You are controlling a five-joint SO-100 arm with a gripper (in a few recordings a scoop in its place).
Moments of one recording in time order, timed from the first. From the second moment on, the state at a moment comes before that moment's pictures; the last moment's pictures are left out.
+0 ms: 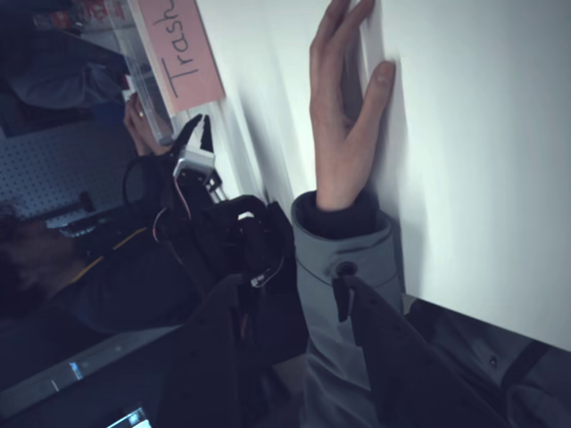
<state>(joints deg) -71.0 103.1 84.9 49.8 2.0</state>
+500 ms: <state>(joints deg) -71.0 103.1 84.9 49.8 1.7</state>
